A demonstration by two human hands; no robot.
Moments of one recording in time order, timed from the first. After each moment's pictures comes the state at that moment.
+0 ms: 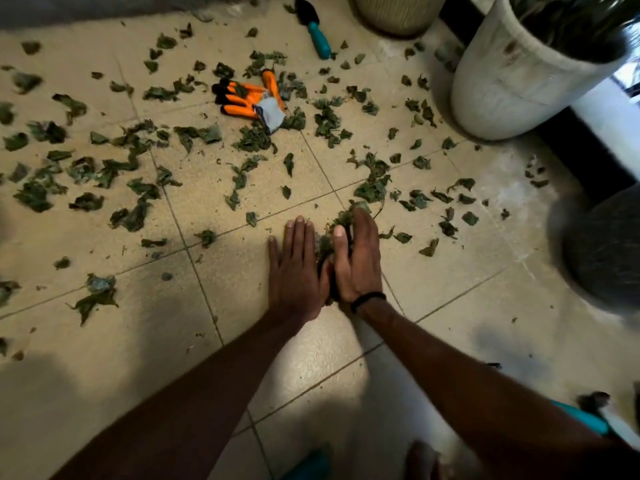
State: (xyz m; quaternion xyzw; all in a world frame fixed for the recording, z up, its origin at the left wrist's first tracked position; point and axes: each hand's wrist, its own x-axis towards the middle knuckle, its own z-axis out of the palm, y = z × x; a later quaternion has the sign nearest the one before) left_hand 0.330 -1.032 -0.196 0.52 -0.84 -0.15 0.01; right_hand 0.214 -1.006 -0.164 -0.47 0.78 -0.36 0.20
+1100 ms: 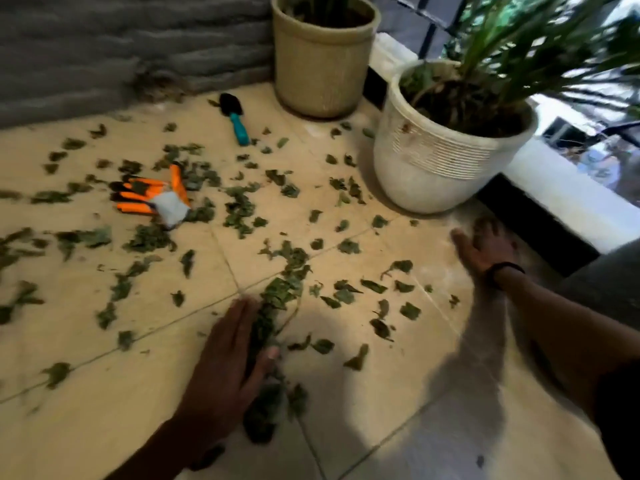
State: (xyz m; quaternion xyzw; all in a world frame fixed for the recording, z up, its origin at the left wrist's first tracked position) left_hand 0.251 -1.062 -0.189 0.50 -0.82 -0.25 0.12; right_hand -0.284 -1.067 -0.185 -0.37 0.92 -0.08 0.08
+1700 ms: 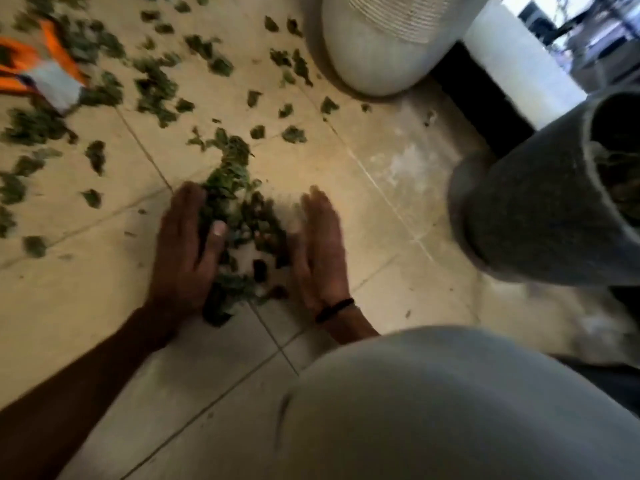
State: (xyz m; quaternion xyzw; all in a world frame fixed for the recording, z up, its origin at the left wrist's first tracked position) left_hand 0.225 -1.059 -0.209 0.48 -0.80 -0.29 0.22; right_hand 0.043 -0.959 -0.174 -0.47 0.79 -0.37 0.14
